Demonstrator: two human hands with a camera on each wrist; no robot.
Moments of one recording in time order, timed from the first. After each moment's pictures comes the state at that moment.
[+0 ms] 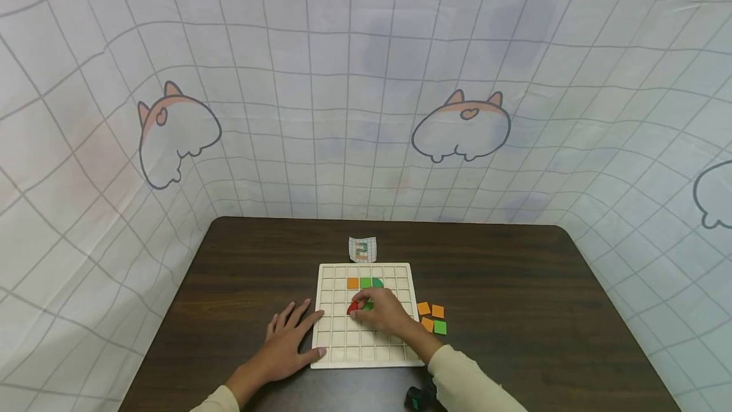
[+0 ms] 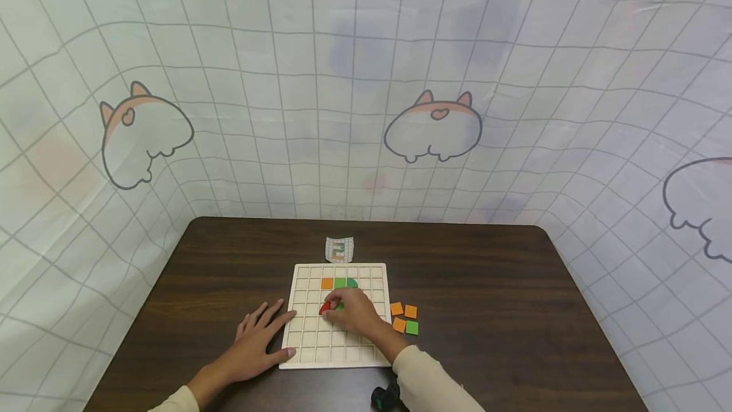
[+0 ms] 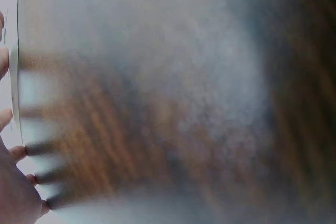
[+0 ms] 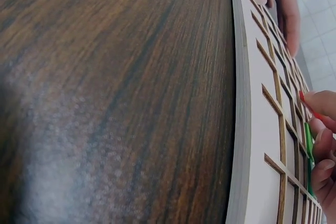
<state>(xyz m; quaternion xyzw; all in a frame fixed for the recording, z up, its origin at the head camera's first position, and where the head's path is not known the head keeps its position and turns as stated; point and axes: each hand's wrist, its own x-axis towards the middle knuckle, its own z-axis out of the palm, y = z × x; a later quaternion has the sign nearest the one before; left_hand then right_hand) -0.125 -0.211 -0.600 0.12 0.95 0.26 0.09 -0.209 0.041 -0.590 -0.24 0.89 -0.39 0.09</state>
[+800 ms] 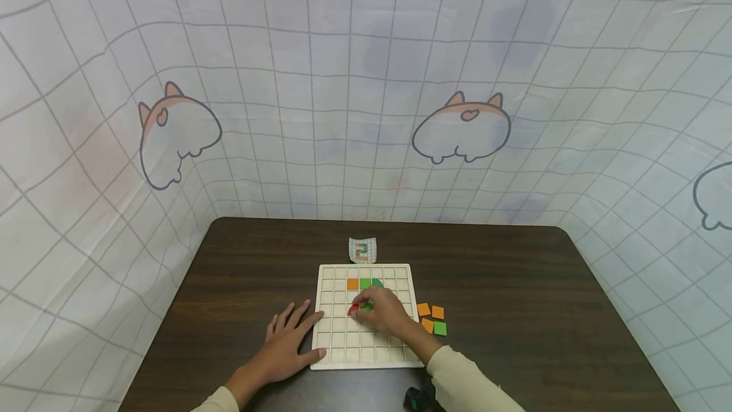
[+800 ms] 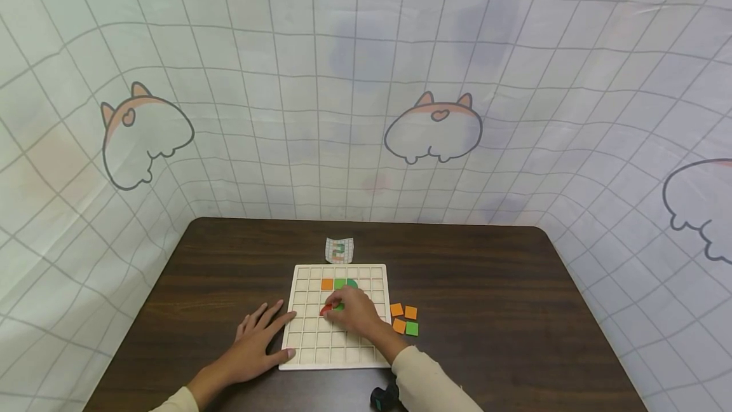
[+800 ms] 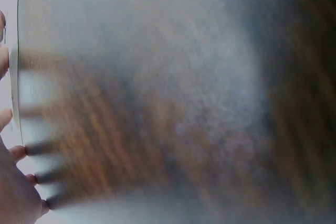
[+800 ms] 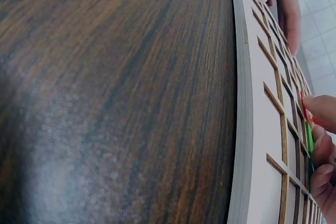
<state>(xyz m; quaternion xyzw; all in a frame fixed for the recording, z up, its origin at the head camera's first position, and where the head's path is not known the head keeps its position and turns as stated) -0.124 -0.211 -0.599 0.12 0.95 0.27 0.09 -0.209 0.041 -0.591 -0.26 0.90 -0.35 0.05</state>
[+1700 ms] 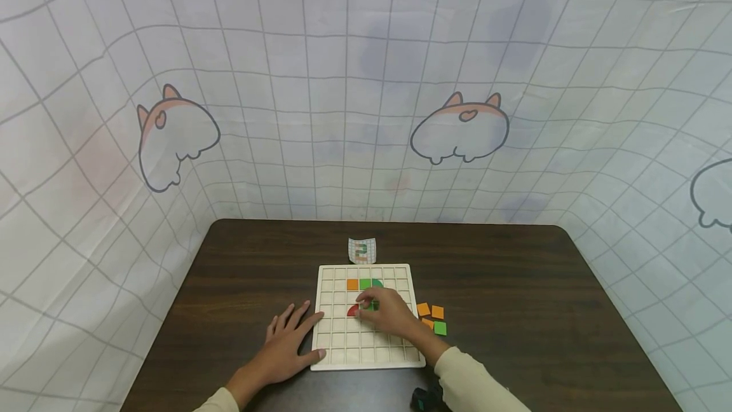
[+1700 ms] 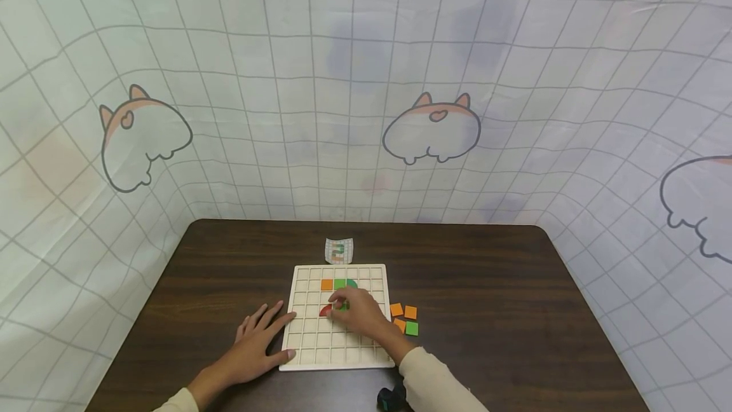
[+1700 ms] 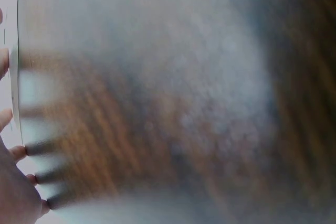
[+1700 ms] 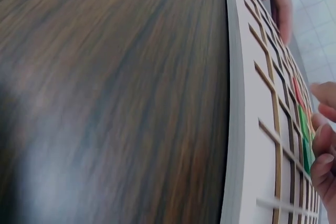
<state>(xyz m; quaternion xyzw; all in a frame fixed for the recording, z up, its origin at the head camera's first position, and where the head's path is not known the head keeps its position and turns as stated) -0.125 -0.213 -0.601 0.12 0.95 0.27 0.09 -0.209 0.054 -0.589 -0.28 0.88 -0.38 0.04</state>
